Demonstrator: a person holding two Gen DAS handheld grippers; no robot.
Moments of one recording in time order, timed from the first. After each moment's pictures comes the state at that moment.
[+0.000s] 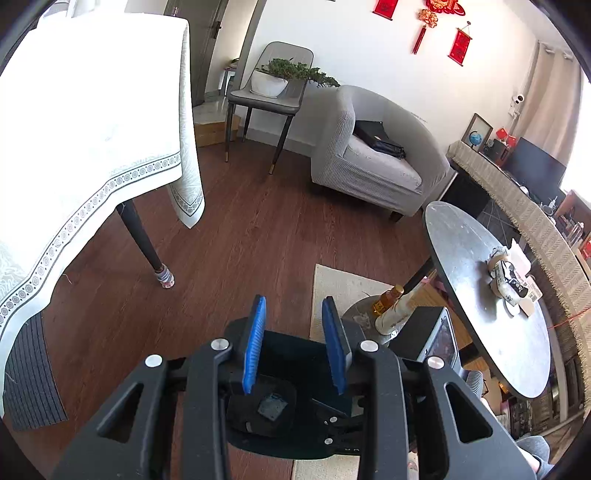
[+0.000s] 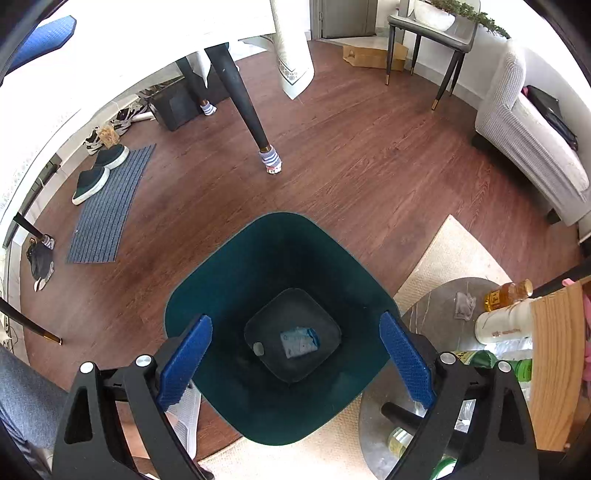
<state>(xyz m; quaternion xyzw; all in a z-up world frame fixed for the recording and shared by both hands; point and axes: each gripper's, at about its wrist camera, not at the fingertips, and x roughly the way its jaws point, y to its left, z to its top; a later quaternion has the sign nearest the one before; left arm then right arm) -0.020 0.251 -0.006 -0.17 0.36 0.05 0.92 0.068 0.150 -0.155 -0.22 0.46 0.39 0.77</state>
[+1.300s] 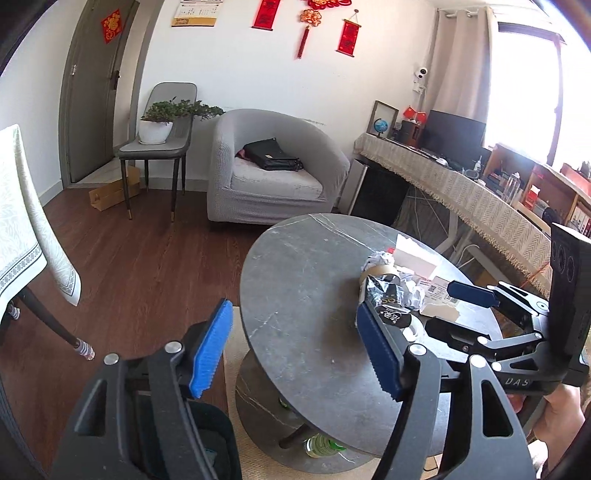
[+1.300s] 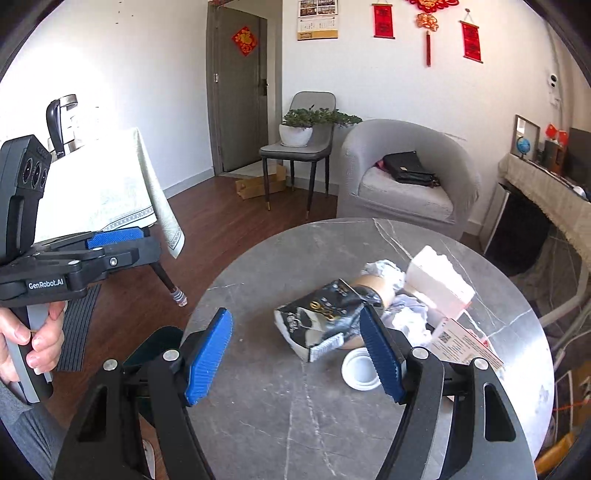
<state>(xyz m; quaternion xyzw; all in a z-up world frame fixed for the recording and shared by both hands) 0.058 0.051 0.039 -0.08 0.29 -0.10 0.95 0.082 -0.138 0.008 -0.08 0.27 0.26 0.92</state>
